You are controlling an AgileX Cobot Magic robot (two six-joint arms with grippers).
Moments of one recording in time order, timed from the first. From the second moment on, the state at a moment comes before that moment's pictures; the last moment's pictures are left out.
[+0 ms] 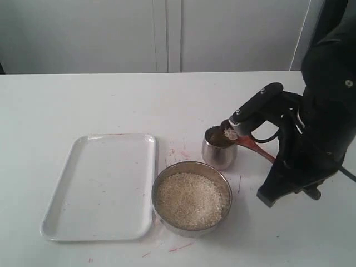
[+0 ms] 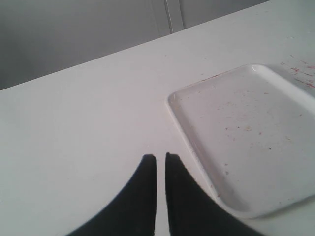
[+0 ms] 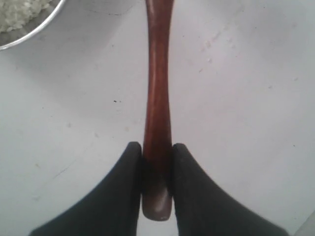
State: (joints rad) left arm -0.09 0.00 0.00 0.00 0.08 0.12; right arm 0.45 1.41 -1.01 -0.26 1.13 0.01
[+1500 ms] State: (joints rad) left arm -0.09 0.00 0.00 0.00 0.08 0.12; right arm 0.43 1.68 -1.15 -0.60 1.04 -0.06
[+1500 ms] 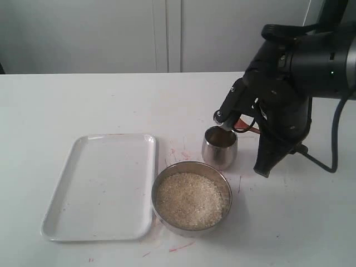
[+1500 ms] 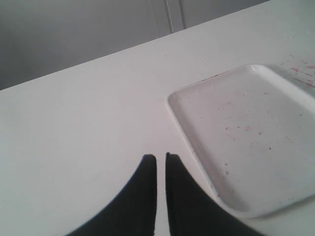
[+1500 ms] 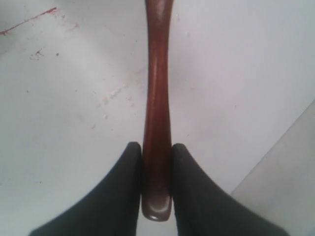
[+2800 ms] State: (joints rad) left arm -0.09 0.00 0.00 0.00 0.08 0.12; right arm 0.43 1.68 -1.15 -0.80 1.04 -0.34
